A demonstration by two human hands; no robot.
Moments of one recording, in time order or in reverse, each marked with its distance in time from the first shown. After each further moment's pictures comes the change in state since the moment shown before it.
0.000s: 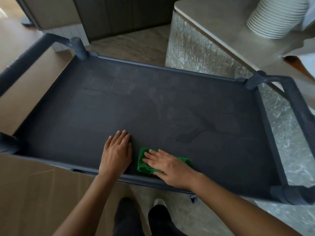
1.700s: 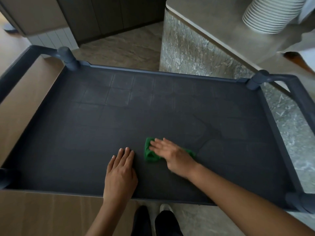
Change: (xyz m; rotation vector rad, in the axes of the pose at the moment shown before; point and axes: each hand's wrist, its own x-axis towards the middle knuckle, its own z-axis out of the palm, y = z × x) left_hand 0.002 -0.001 -0.007 -0.034 -0.080 -0.022; right_hand 0.058 0.039 -0.021 -0.062 0.226 0.149
